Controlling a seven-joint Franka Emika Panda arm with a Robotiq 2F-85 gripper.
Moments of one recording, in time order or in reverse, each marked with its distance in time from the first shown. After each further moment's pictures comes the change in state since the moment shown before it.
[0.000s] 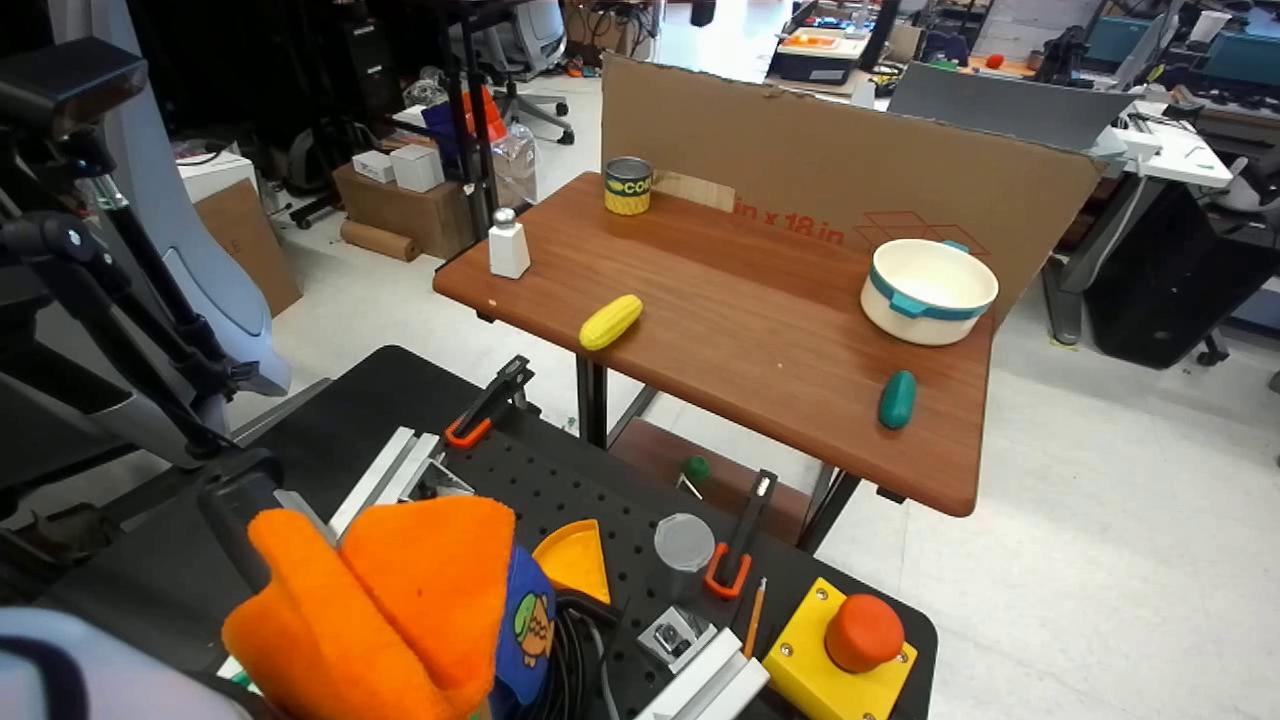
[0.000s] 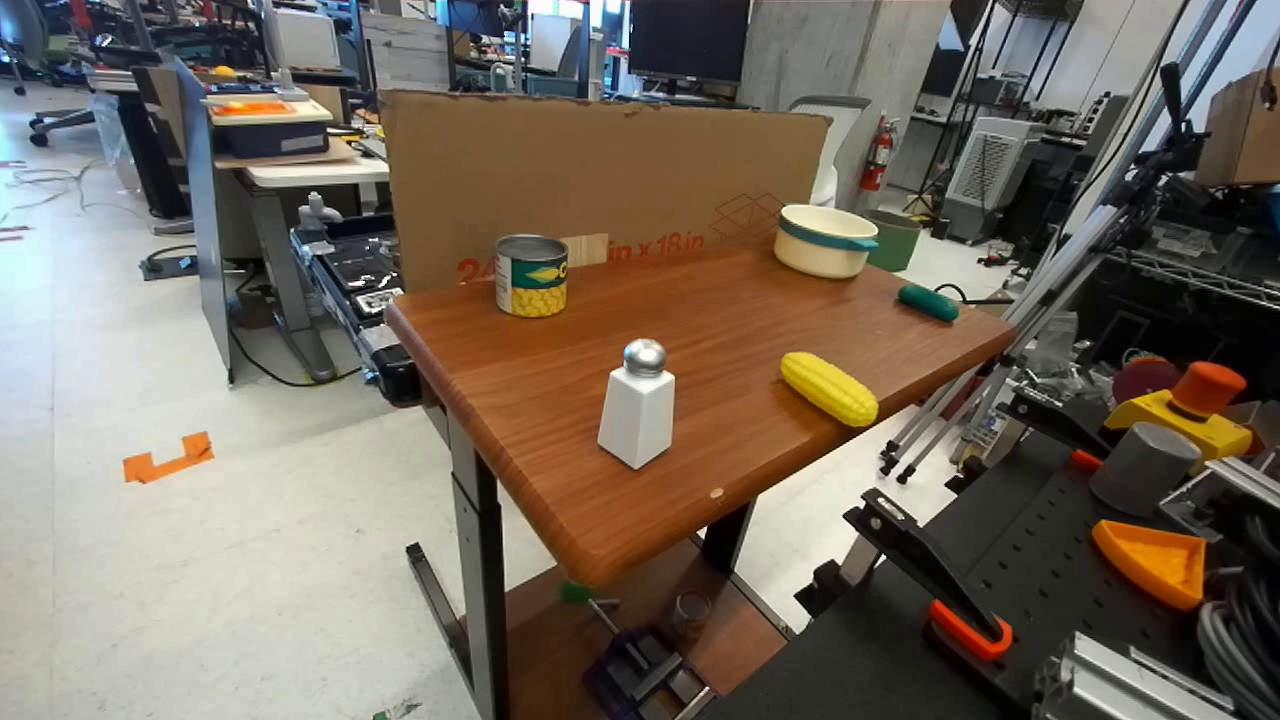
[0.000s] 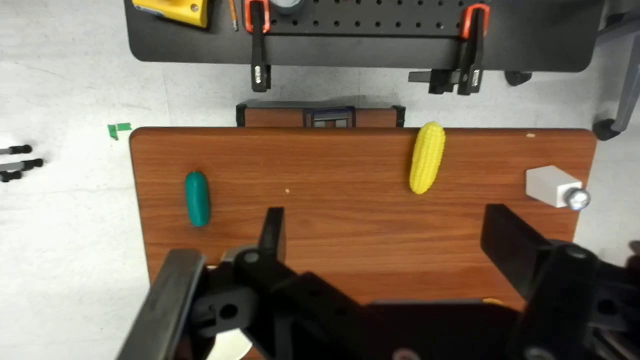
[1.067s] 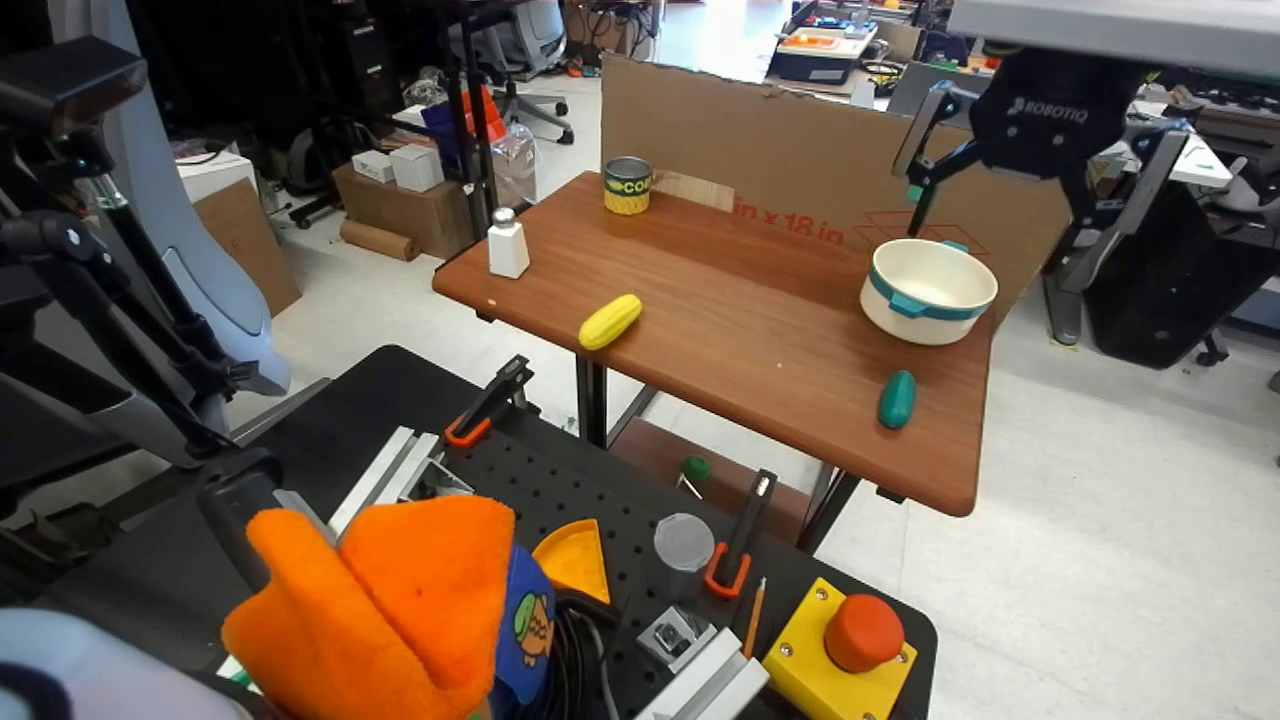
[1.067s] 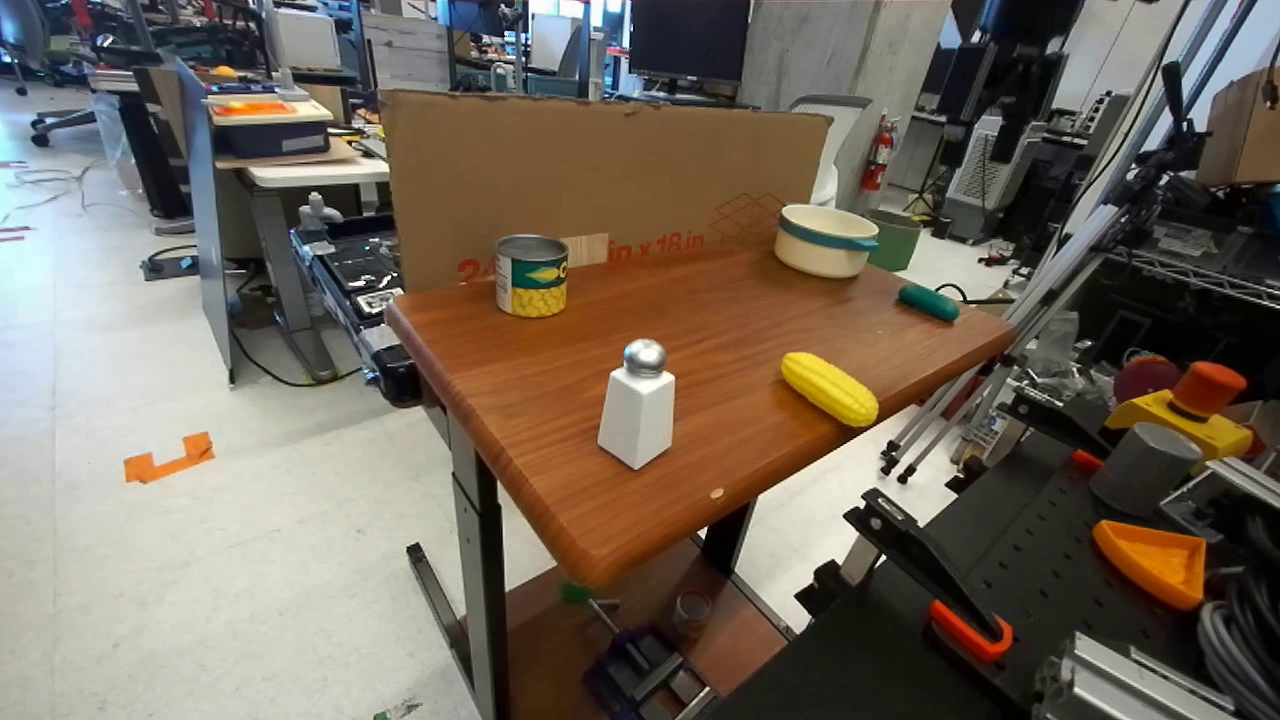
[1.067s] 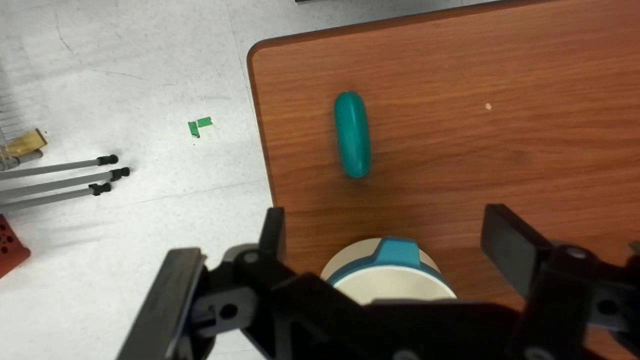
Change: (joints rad) arm -0.113 0.614 -0.083 0.293 -0.065 0.320 -0.001
